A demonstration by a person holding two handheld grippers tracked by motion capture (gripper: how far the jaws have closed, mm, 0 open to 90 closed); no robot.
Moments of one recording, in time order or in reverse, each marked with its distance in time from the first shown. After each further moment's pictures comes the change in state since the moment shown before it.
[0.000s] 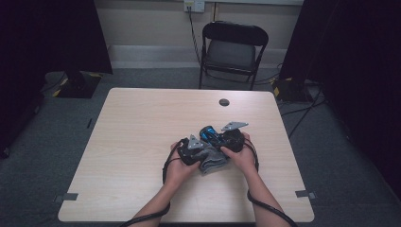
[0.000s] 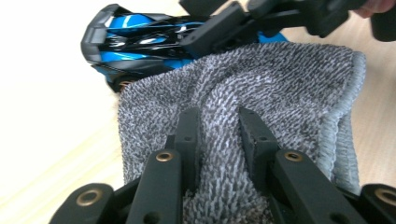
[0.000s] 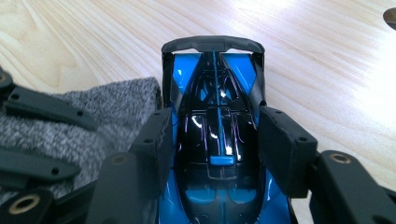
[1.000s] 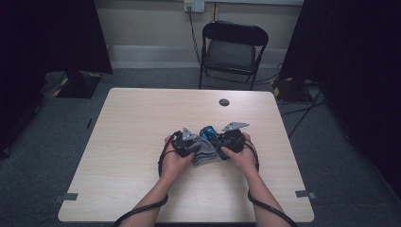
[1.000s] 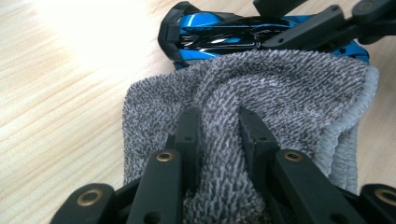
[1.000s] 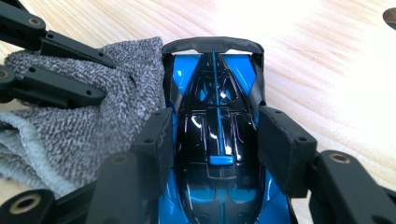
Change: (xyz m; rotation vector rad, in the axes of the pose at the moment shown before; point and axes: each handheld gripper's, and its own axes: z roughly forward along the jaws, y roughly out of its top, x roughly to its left) left arm 0.029 0.002 -0.002 0.017 0.087 -0.053; right arm -0.001 -0.002 -0.001 -0.010 0.005 0.007
